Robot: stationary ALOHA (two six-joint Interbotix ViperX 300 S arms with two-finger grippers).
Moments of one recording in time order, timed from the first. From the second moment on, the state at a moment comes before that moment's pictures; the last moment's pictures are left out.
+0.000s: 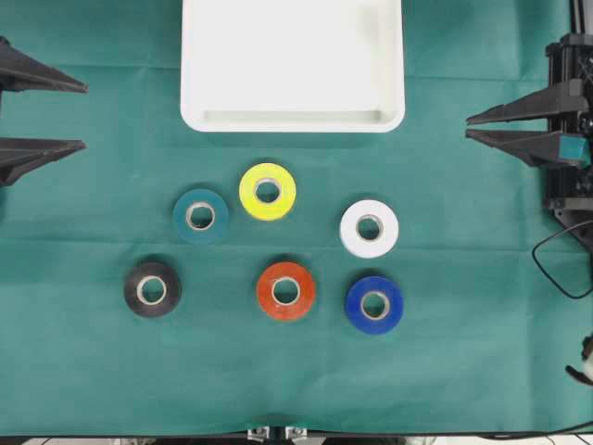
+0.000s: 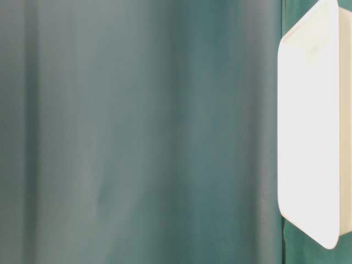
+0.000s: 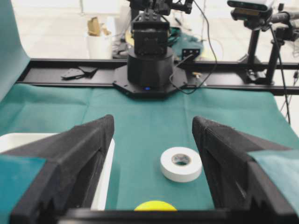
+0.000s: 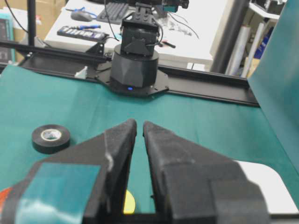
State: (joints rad) left arm 0.00 -0.97 1.17 0.00 -0.29 0.00; right arm 0.00 -0.97 1.18 0.00 -0.29 0.00
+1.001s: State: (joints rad) left arm -0.04 -0.97 1.20 -0.02 -0.29 -0.01; right arm -0.01 -0.92 1.19 0.00 -0.21 0.05
